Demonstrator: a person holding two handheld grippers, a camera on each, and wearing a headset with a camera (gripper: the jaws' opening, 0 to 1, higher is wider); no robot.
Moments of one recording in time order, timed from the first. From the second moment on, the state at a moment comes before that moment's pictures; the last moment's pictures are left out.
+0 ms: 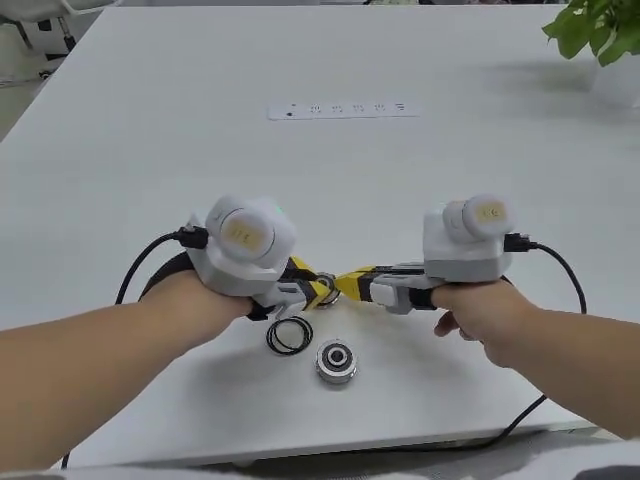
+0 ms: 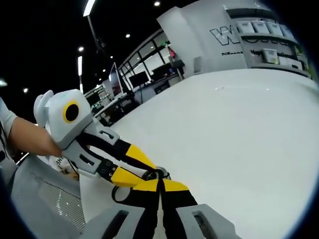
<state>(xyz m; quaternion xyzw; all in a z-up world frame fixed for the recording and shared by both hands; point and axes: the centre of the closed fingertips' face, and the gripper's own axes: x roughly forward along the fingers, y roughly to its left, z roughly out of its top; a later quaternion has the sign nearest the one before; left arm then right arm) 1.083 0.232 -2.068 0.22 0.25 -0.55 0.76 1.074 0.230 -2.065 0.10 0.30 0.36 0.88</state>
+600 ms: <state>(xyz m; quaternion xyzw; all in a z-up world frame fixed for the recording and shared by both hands) 1.082 0.233 -2.068 0.22 0.25 -0.55 0.76 1.075 0.237 -2.063 0.10 0.30 0.37 0.87</state>
